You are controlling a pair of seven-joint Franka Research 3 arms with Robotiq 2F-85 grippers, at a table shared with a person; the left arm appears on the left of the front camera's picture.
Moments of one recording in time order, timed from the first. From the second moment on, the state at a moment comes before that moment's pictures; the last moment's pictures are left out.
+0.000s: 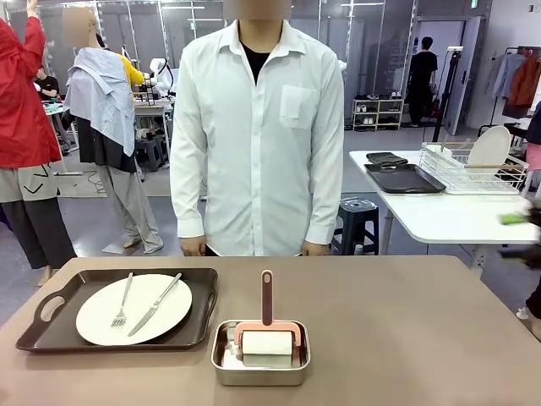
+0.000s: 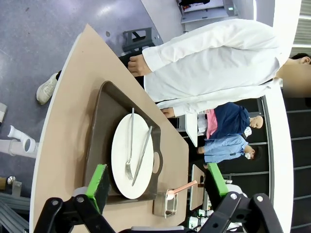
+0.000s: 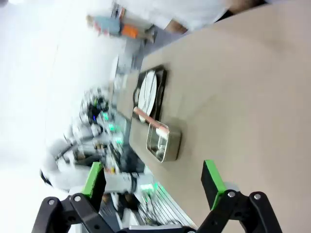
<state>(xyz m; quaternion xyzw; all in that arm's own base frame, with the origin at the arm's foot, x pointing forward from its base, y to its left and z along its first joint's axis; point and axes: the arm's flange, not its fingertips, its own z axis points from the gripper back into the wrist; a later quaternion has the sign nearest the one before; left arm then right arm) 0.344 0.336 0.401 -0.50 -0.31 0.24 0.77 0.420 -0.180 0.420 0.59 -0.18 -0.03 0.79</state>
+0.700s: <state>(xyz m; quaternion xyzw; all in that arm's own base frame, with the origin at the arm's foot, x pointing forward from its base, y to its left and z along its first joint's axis) 0.344 0.336 0.401 -0.50 -0.31 0.24 0.77 0.330 -0.235 0.340 0.64 -0.30 -0.35 0.62</state>
